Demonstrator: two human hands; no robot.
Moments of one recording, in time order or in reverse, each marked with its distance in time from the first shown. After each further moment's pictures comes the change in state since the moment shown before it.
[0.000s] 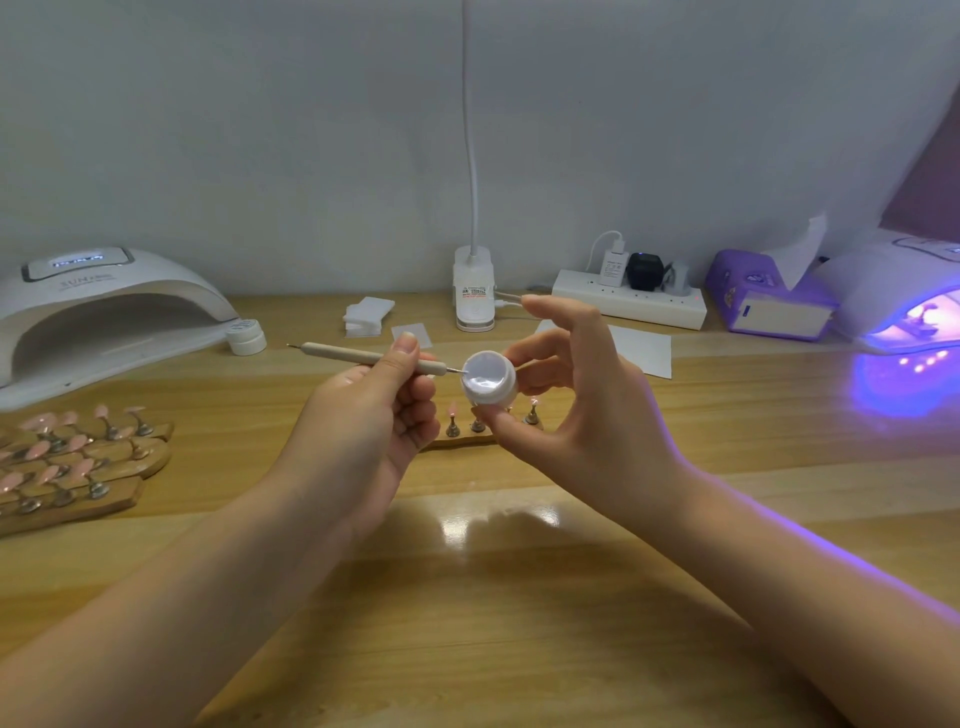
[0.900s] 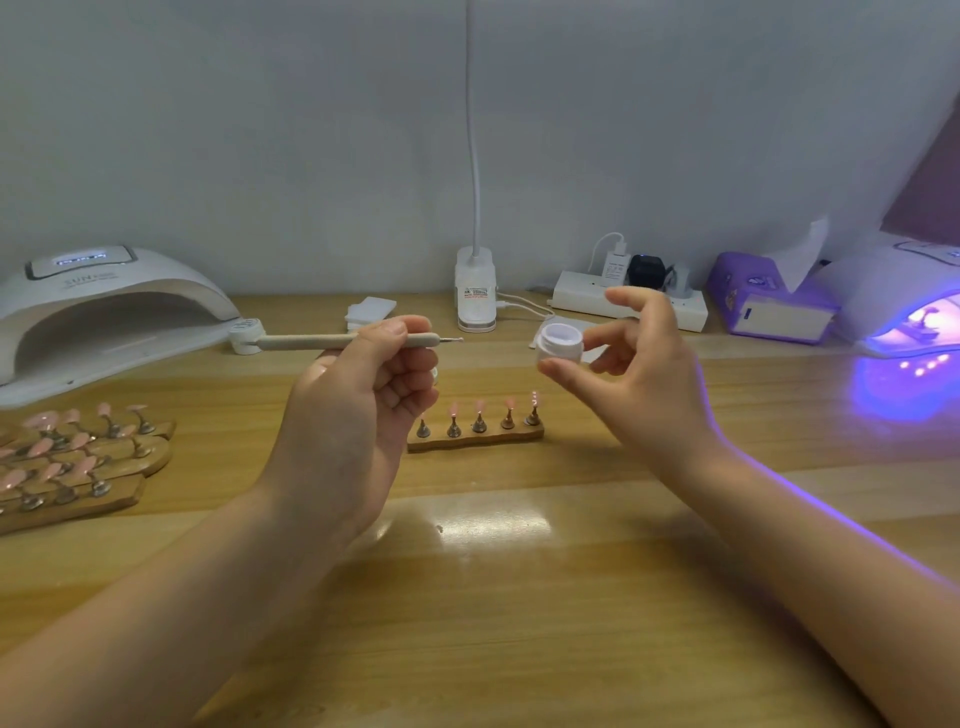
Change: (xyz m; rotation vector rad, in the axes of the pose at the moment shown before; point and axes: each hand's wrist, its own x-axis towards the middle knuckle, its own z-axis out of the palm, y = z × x) left_hand -0.004 0.007 -0.002 -0.073 -0.079 0.189; right_hand 0.008 0.051 -0.016 -0.054 0.175 0.266
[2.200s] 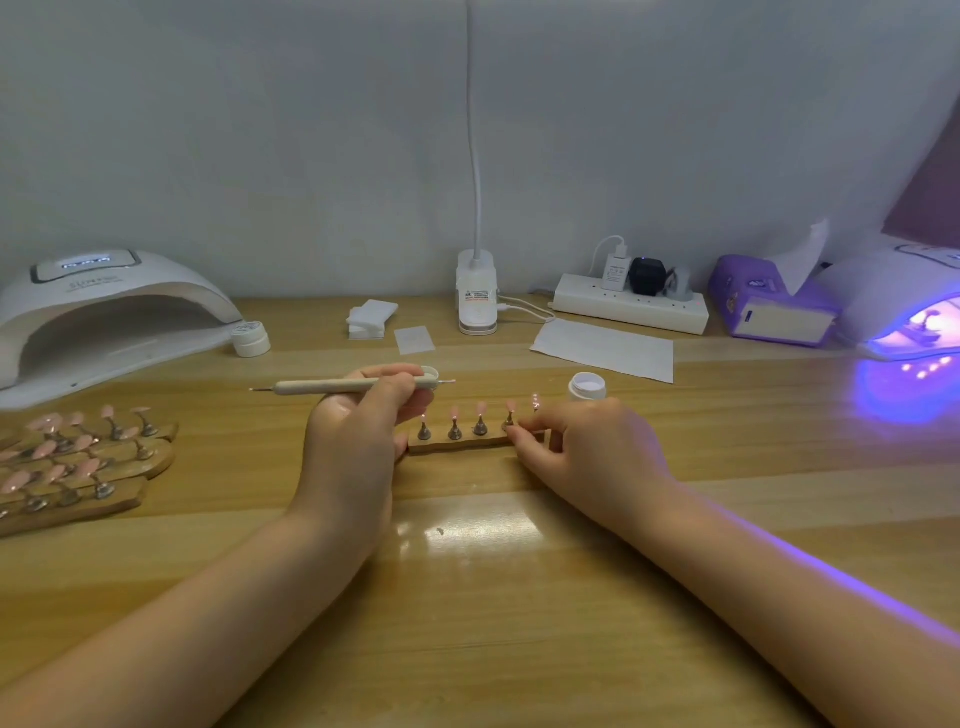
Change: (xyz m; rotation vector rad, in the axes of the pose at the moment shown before) left_hand -0.003 -0.023 -0.010 0.304 0.211 -0.011; right_hand -0.030 -0.007 0.025 -0.451 -0.306 -0.064
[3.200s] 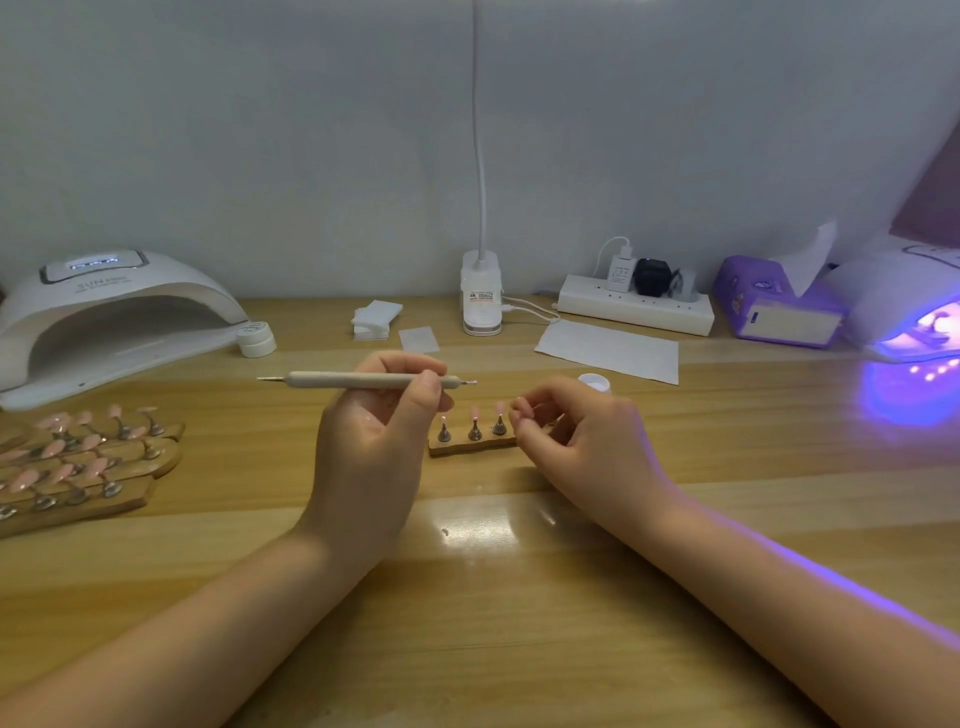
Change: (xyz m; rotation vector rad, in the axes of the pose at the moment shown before) left_hand -0.005 -0.004 -0.003 0.136 -0.177 0.431; right_hand -0.002 -0.008 0.000 0.503 0.095 -0.008
